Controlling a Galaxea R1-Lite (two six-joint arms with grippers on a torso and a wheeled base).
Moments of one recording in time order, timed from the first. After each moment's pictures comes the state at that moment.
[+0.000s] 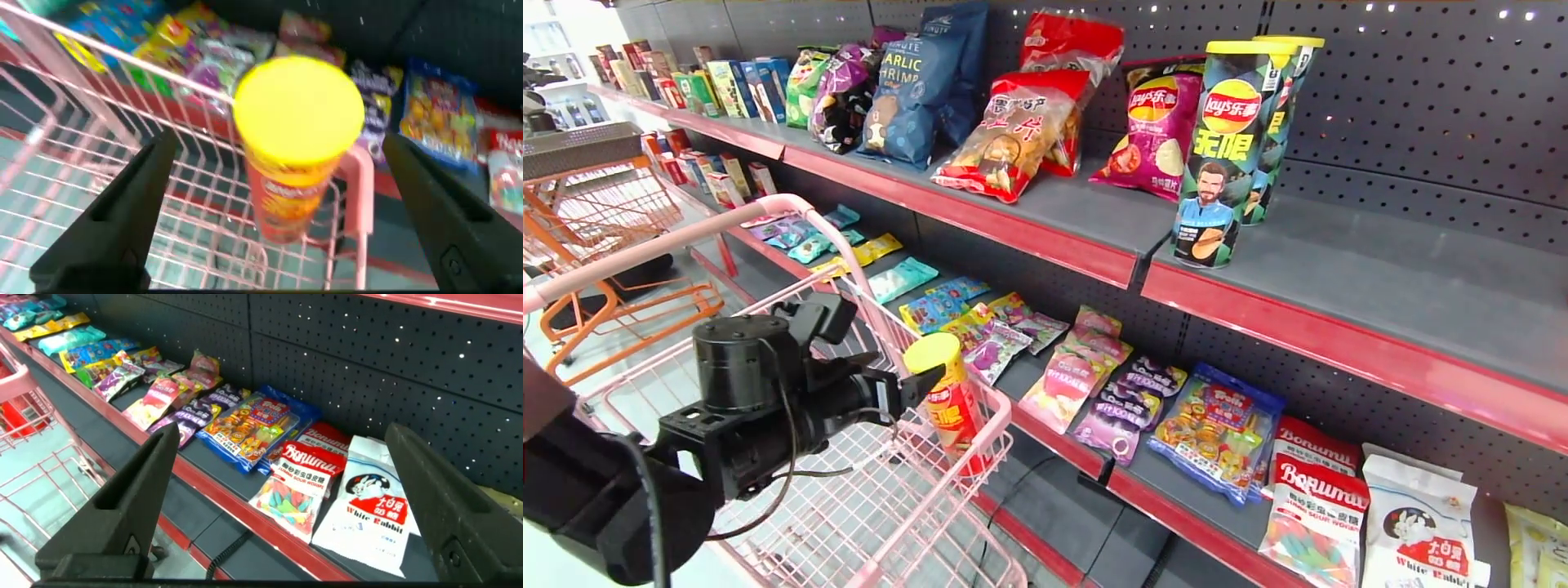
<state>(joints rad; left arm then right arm) -0.31 1.87 -0.44 -1.11 -0.11 -0.11 0.00 0.00 0.00 0.00 0.02 -0.01</state>
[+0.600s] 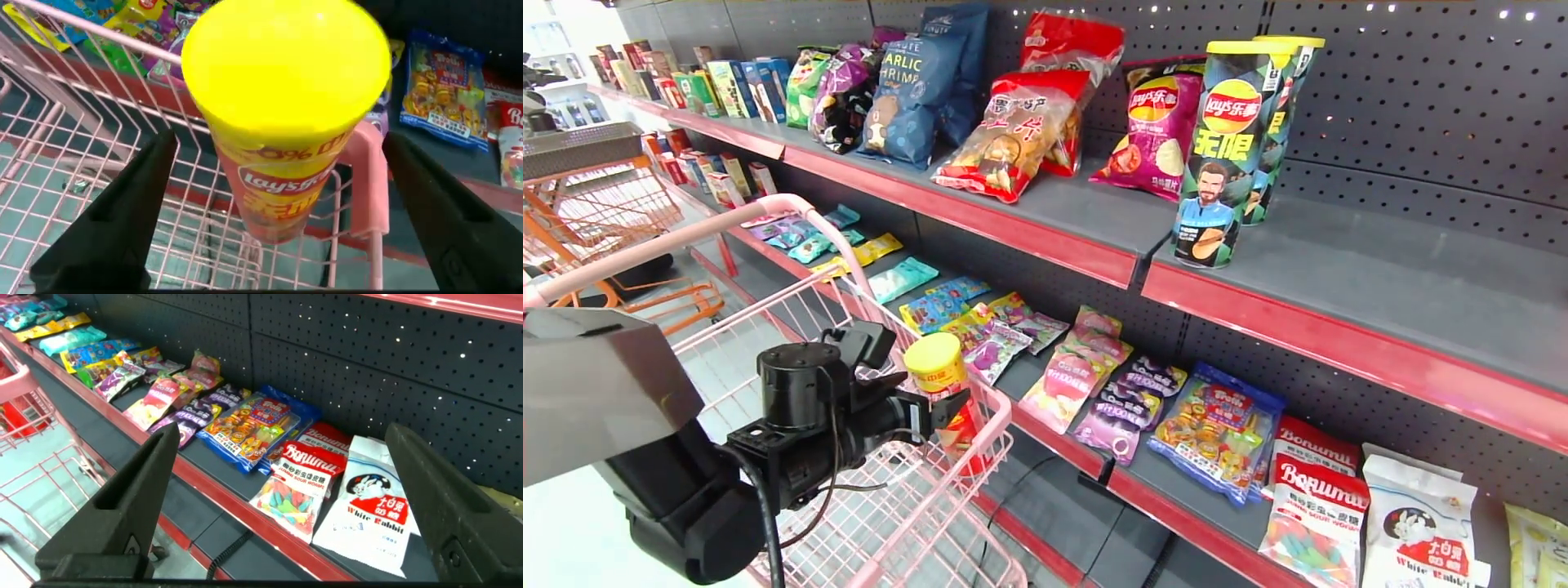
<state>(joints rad) -0.34 2.06 -0.44 -1.26 -0.12 -0.11 0.00 0.00 0.00 0.00 0.02 -0.01</state>
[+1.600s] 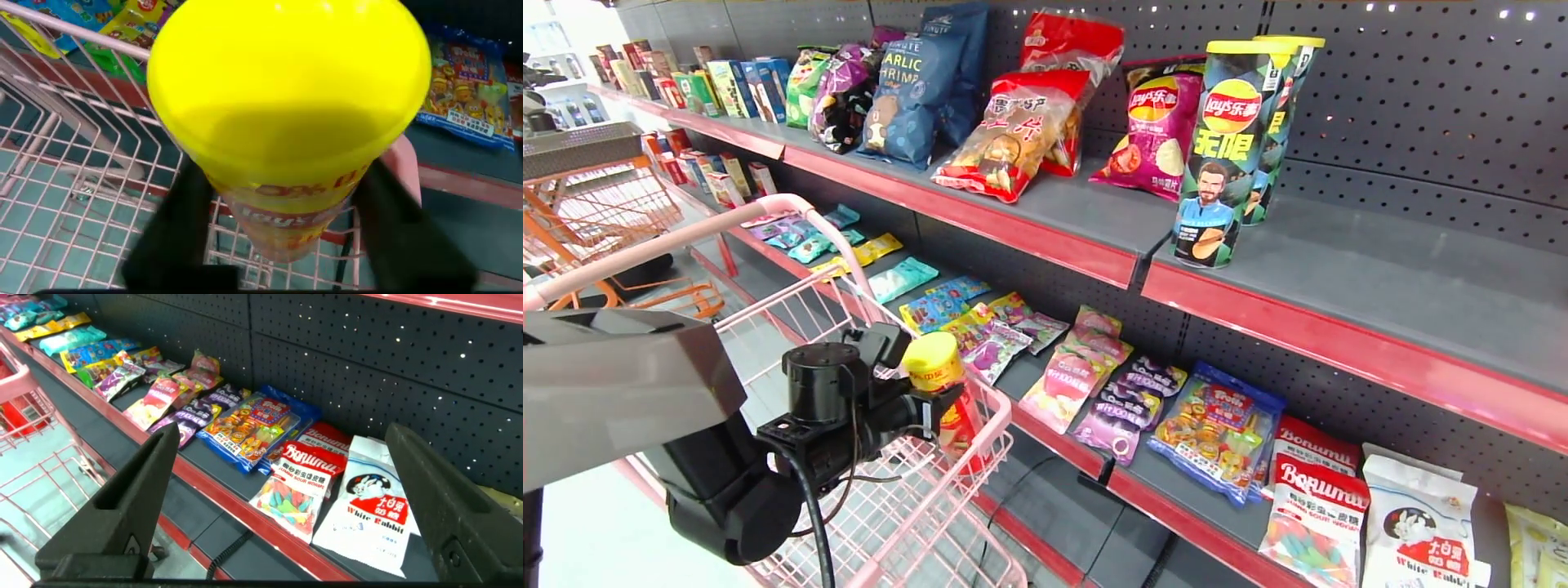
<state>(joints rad) -0.34 2.15 -0.51 -1.29 -0.12 -0.07 0.00 0.00 0.00 0.00 0.02 -0.01</state>
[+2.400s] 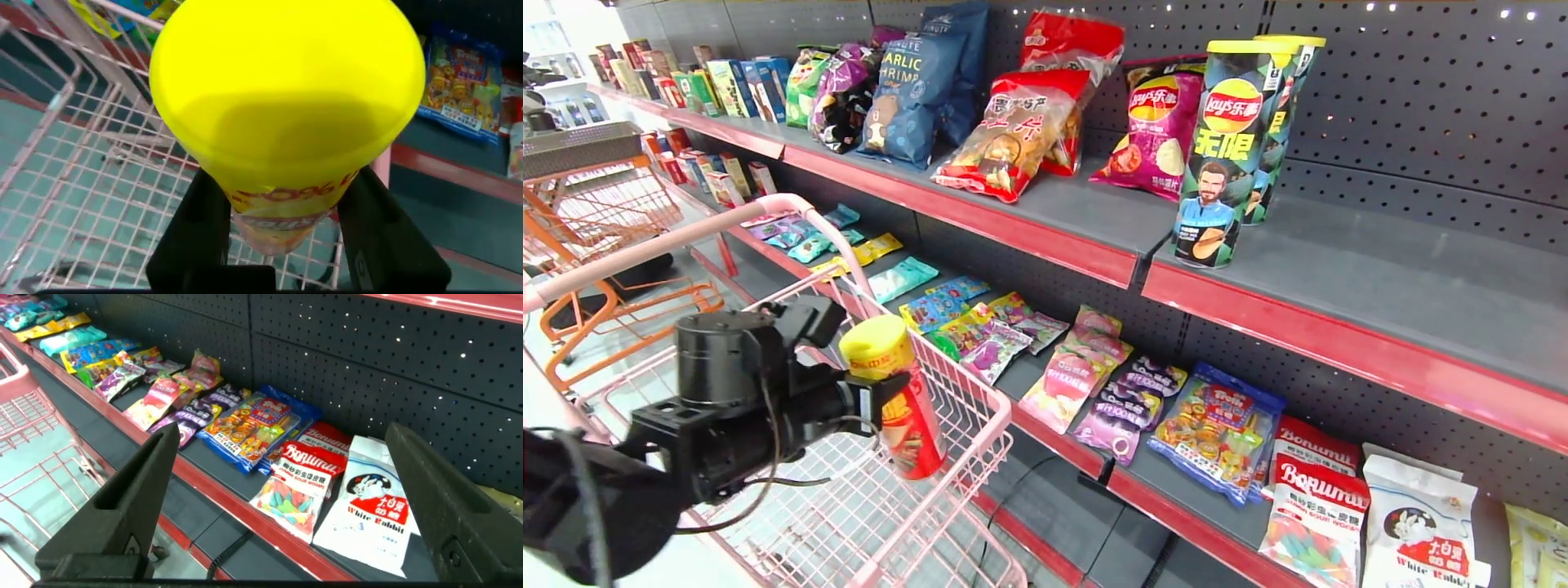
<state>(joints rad) -0.27 1.74 -0.47 -0.86 -0.10 -0.08 0.00 0.00 0.00 0.00 0.02 0.00</state>
